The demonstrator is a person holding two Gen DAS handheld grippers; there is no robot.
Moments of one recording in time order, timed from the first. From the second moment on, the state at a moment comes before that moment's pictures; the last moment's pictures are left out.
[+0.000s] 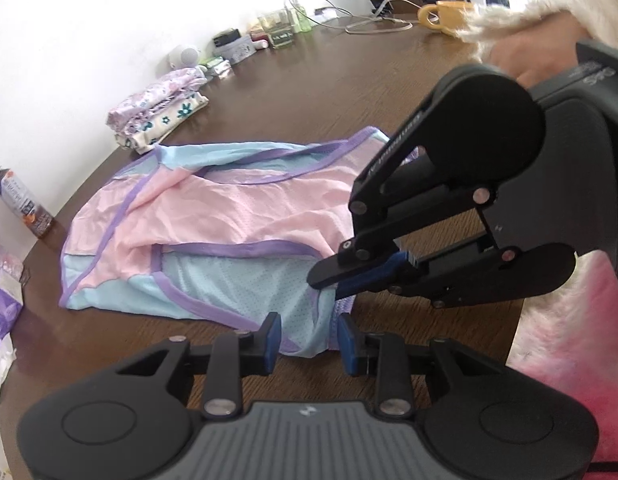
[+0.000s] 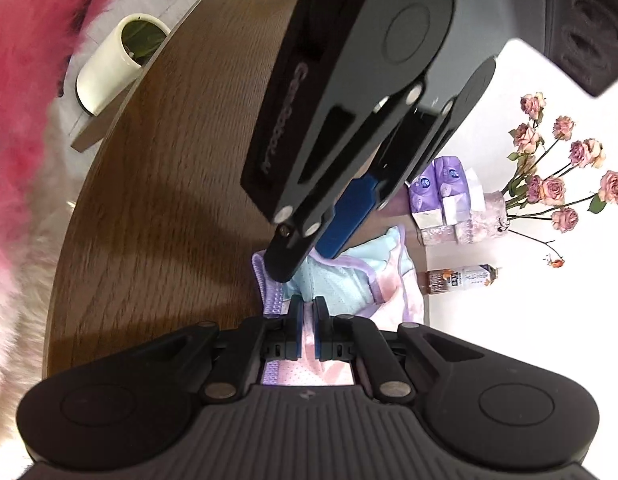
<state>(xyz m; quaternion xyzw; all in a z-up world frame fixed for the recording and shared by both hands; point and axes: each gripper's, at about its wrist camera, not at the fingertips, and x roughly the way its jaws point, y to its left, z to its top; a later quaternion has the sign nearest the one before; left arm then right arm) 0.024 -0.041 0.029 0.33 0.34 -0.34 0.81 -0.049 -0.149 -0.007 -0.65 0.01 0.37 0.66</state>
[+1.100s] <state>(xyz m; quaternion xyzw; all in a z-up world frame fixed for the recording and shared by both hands) -0.016 -0.061 -0.011 0.51 0.22 -0.31 0.77 0.099 -0.153 0.088 -0.32 0.37 0.56 0.67</state>
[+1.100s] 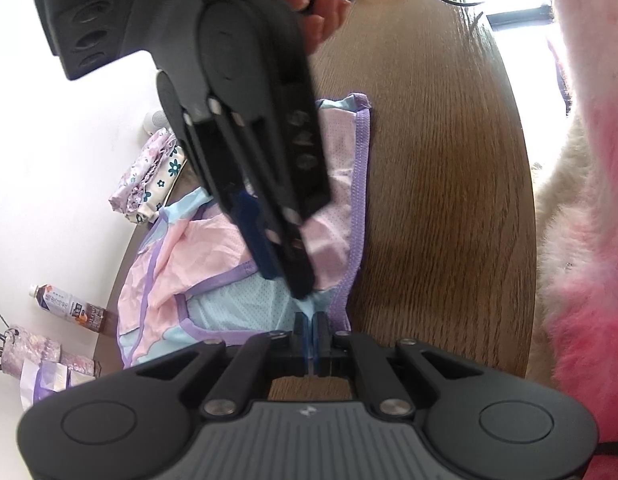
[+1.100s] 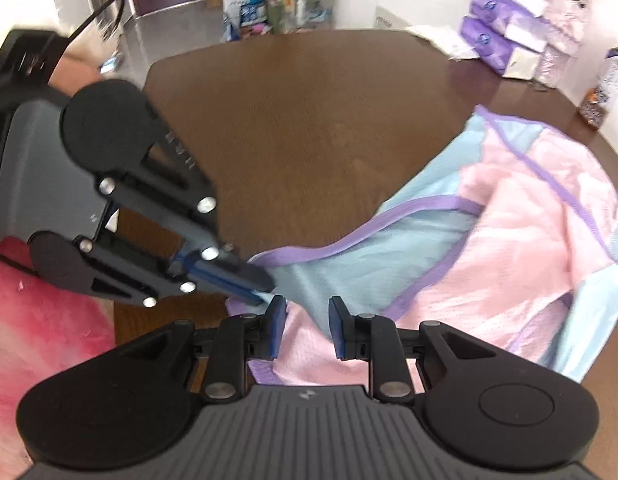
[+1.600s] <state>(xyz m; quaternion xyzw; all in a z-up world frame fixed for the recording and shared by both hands) 0.018 -0.033 0.039 0.34 0.30 -0.31 0.84 0.007 -0.151 0.063 -0.53 0.16 0.51 0.66</state>
